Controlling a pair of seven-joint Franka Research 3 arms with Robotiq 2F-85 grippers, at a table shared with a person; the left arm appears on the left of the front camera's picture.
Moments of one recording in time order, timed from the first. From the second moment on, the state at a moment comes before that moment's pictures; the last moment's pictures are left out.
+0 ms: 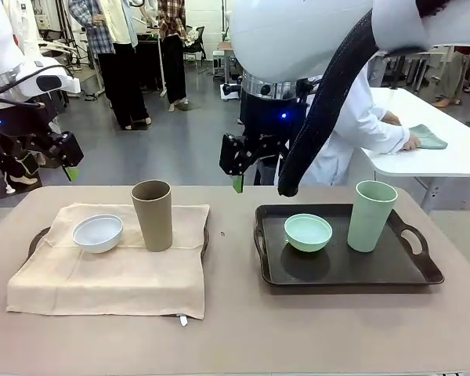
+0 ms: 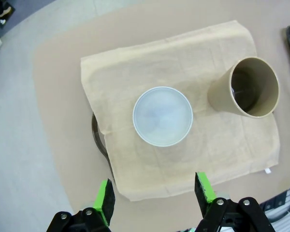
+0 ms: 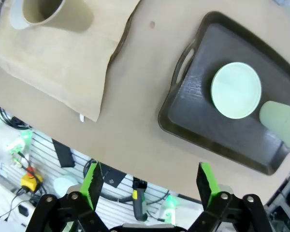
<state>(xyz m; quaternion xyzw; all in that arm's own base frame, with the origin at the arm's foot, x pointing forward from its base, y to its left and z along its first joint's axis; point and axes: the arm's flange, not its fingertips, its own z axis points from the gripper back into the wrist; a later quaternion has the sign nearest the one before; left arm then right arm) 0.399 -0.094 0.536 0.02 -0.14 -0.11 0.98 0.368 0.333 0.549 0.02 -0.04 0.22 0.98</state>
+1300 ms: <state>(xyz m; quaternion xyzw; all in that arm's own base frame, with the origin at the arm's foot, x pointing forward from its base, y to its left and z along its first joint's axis) 0.399 -0.094 0.535 0.02 -0.13 -0.11 0.98 0.374 0.333 0.543 0.03 -0.03 0.22 0.97</state>
